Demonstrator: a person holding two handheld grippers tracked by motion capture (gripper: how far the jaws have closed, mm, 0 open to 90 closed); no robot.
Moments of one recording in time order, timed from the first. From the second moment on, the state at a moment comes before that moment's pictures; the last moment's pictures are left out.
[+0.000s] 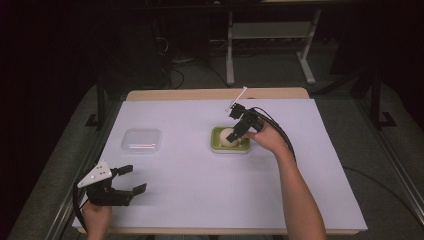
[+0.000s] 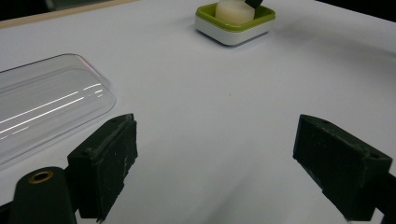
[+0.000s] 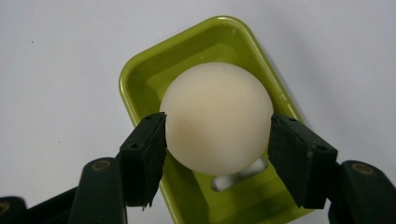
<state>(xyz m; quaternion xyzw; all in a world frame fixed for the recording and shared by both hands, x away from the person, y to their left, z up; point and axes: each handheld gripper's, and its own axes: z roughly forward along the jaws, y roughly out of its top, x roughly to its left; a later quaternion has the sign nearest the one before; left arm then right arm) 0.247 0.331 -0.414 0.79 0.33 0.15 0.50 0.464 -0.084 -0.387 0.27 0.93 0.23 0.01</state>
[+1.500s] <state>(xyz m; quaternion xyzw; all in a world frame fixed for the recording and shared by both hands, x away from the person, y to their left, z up) 0.247 0.330 -0.414 0.79 0.33 0.15 0.49 0.429 -0.106 -0.370 0.26 0.93 0.27 0.01</state>
